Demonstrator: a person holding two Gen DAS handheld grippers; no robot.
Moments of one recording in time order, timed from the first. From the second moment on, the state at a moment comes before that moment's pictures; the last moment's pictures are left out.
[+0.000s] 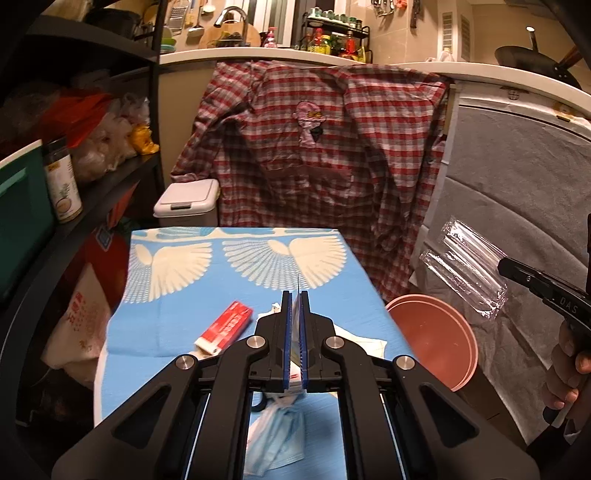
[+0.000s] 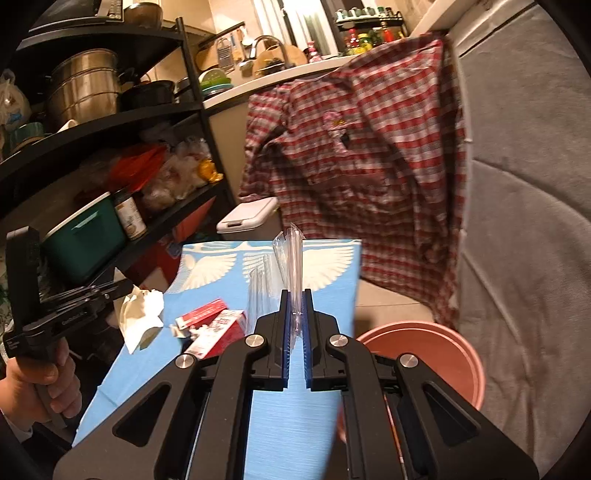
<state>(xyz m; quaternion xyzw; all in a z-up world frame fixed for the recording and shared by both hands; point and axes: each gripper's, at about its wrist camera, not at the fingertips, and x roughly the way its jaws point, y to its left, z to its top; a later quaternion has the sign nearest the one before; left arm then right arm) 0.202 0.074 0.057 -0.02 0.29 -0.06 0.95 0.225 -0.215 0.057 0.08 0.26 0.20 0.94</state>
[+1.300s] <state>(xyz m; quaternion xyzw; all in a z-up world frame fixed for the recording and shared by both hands) 0.274 -0.082 0.022 -0.01 0.33 -0.15 0.93 0.242 -0.312 0.025 0.10 0.31 0.09 0.94</state>
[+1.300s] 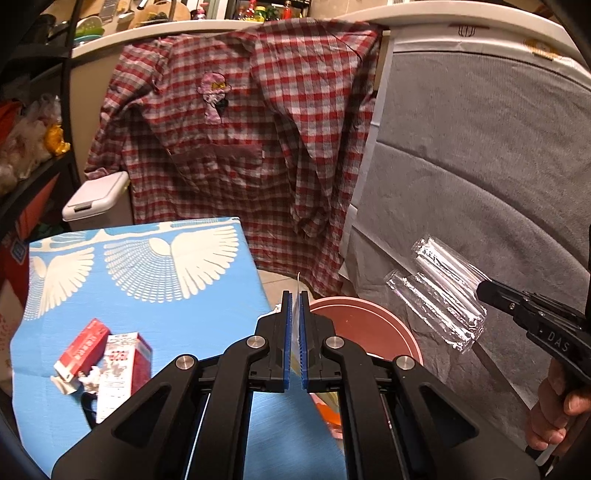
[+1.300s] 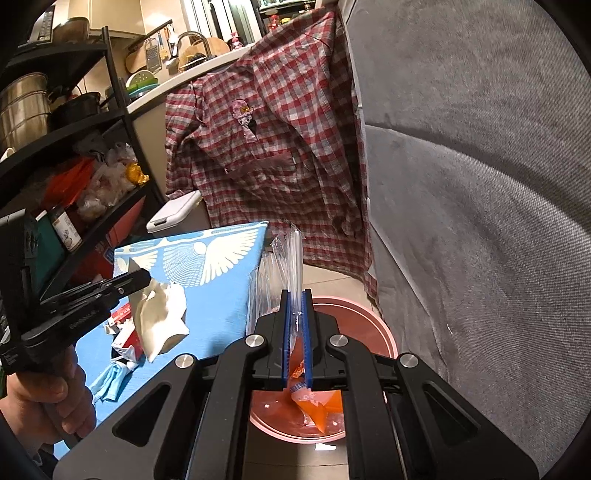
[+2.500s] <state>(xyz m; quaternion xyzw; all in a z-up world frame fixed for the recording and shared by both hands) 0.285 -0.087 0.014 -0.02 0.33 -0.15 0.93 0.251 -0.305 0.020 0.11 0.31 0.08 0.94</state>
